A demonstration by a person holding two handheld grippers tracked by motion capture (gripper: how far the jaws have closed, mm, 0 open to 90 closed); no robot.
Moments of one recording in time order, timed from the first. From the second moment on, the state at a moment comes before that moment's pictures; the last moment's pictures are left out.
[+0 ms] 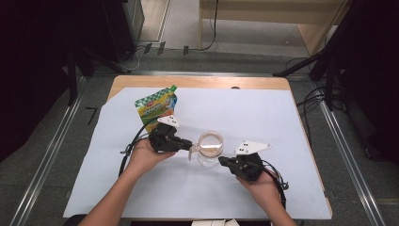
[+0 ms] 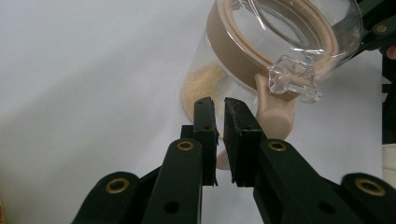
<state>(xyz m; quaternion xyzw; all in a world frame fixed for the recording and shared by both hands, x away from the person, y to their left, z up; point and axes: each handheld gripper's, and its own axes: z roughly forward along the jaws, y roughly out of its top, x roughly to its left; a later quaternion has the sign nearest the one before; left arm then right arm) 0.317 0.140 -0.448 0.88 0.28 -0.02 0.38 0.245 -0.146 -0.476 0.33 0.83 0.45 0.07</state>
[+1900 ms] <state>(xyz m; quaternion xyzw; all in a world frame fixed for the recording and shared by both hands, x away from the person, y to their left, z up) 0.290 0.107 -0.454 0.89 0.23 -0.06 0.38 0.272 -0.148 -0.481 0.39 0.80 0.45 0.10</state>
